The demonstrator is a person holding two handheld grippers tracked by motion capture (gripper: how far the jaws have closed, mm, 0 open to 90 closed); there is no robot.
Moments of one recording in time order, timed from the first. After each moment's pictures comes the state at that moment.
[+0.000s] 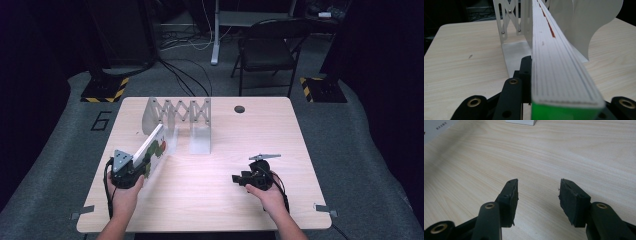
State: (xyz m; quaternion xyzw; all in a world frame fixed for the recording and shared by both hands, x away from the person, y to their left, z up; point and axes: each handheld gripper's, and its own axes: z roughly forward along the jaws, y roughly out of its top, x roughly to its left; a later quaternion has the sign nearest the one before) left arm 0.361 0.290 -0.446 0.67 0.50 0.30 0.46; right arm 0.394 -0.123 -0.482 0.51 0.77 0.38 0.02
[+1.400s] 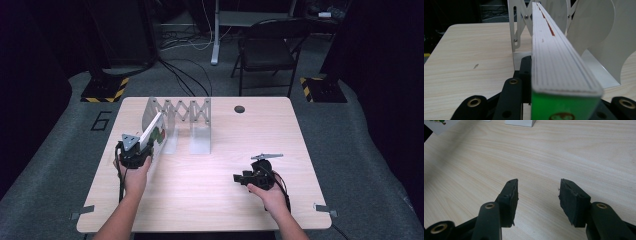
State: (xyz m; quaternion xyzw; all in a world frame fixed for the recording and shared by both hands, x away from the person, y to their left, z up) left arm 0.424 0.282 -0.457 0.64 0.54 0.32 0.44; right arm 0.395 -0.128 -0.481 0.51 0.77 0.39 0.02
